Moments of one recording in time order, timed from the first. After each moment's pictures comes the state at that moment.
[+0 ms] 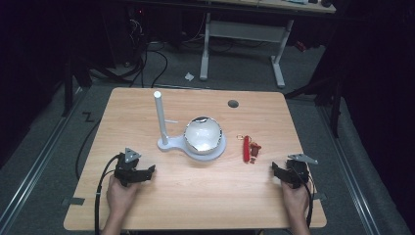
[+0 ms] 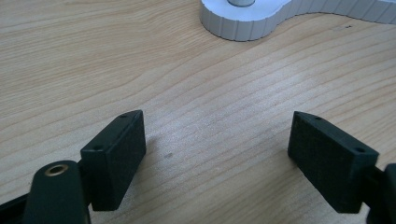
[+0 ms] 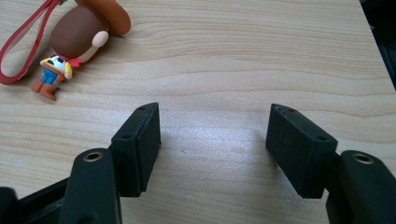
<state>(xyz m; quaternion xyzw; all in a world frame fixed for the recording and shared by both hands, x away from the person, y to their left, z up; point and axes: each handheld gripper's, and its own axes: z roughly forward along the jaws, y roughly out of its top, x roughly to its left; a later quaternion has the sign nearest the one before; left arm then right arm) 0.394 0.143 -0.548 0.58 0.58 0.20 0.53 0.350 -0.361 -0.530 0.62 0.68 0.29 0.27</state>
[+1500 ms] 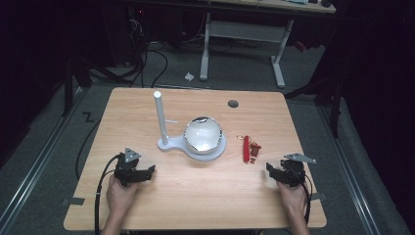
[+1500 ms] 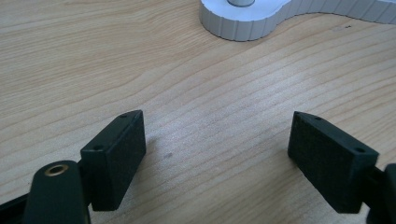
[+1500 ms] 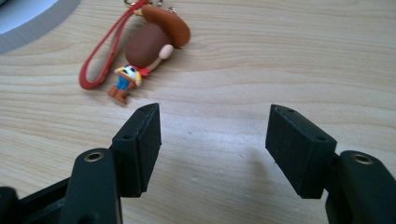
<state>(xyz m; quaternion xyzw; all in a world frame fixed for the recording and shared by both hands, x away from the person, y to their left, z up) 0.394 0.143 -0.548 0.58 0.58 0.20 0.53 0.345 -0.343 -0.516 0.59 0.70 0.32 0.24</state>
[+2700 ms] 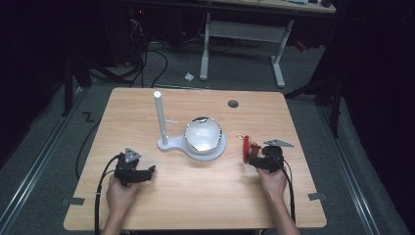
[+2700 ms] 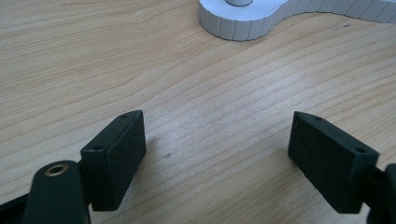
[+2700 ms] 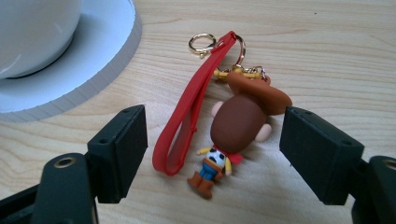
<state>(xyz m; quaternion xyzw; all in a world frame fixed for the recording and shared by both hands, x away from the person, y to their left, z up) 0.394 0.143 -0.548 0.58 0.58 0.20 0.54 0.396 -0.291 -0.512 0.58 0.71 0.35 0.20</state>
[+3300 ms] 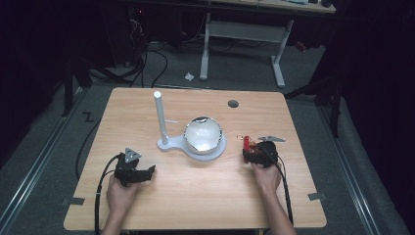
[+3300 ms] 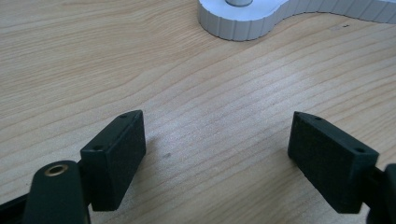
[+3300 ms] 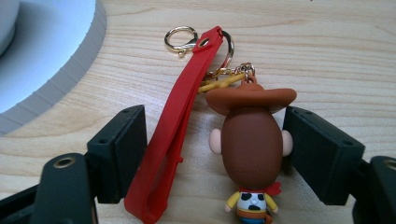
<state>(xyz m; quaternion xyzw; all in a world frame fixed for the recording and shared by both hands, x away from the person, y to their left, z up) 0.393 0.143 -0.548 0.58 0.58 0.20 0.53 0.419 -0.280 -0.526 0.61 0.70 0.31 0.21</state>
